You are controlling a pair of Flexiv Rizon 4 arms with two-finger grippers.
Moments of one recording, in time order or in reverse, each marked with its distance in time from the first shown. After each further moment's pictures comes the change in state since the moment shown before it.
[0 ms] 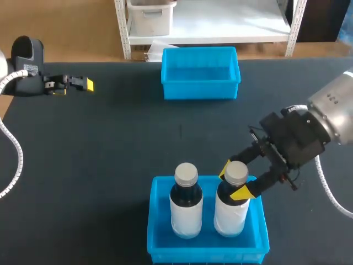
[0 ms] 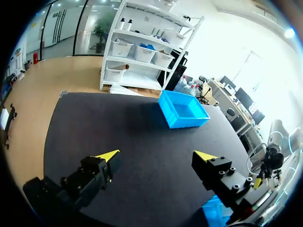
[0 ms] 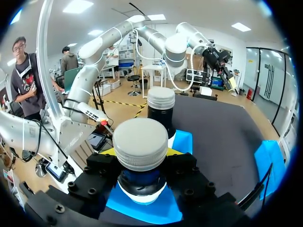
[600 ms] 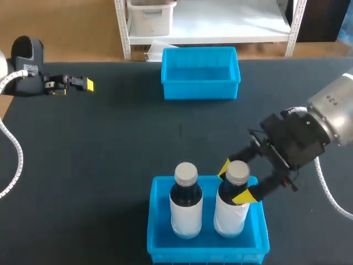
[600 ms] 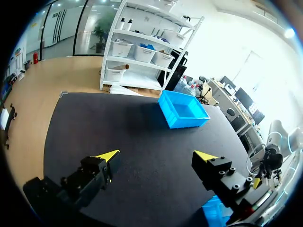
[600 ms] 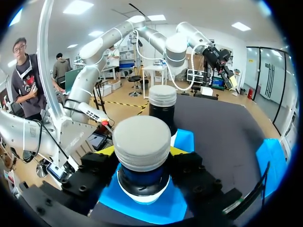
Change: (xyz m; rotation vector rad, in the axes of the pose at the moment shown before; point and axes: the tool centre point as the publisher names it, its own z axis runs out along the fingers) left arm 0.000 0.000 0.000 0.000 0.000 0.000; right arm 0.004 0.000 0.001 -0.007 -0.006 0.011
